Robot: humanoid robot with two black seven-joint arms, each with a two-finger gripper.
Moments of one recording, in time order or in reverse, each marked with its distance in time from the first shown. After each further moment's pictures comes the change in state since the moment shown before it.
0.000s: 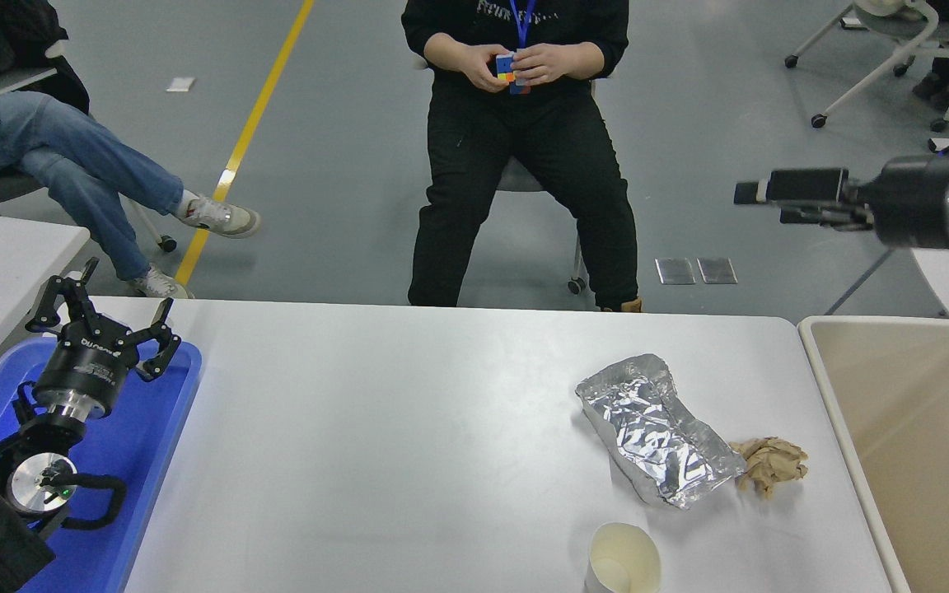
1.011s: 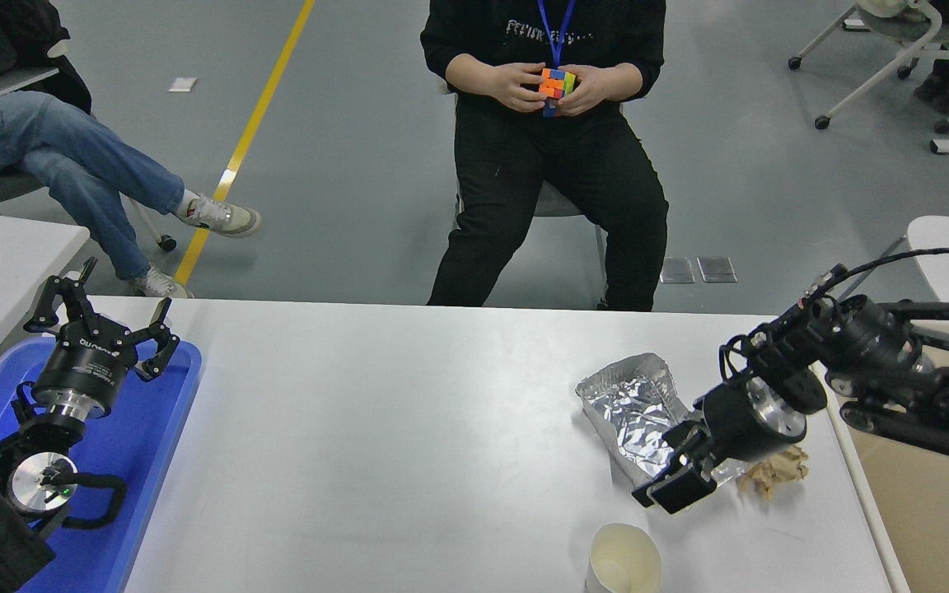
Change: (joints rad) left arm 0.000 0.000 0.000 0.000 0.000 0.000 0.000; right arm -0.220 0.242 -0.132 0.179 -0.499 0.001 0.004
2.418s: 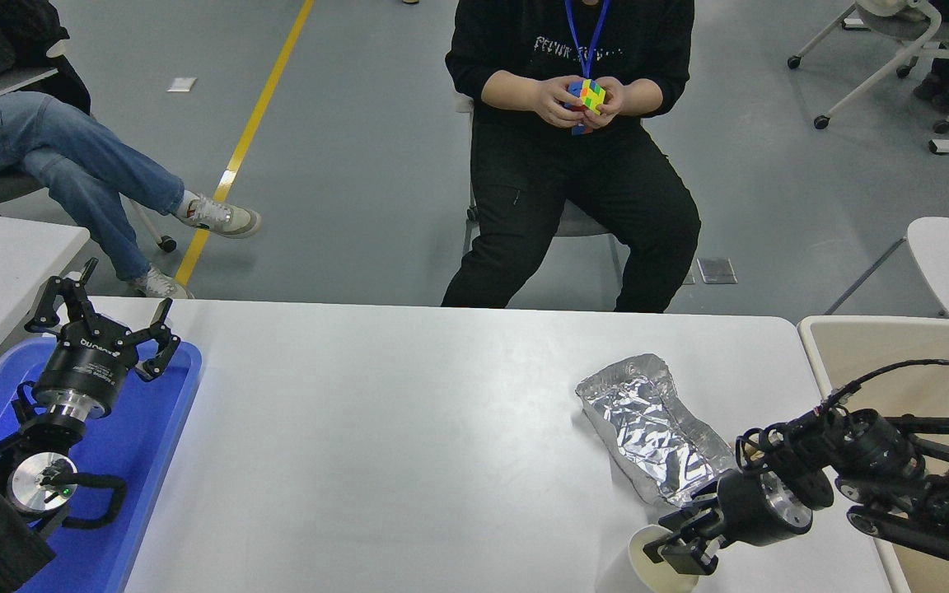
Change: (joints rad) left arm 0.000 0.000 0.000 0.000 0.000 0.000 0.000; right arm -0.254 0.004 0.065 -0.139 -0.100 -0.206 0.027
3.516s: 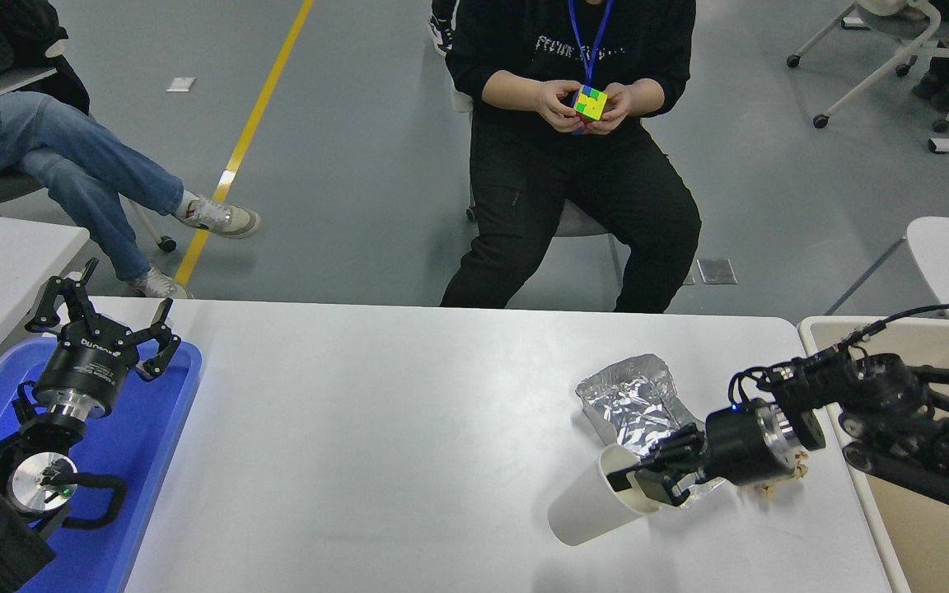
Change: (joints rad) left arm 0.000 0.000 0.000 0.000 0.000 0.000 0.000; right arm 0.113 -0.028 0.160 0.000 0.308 -0.006 0.212
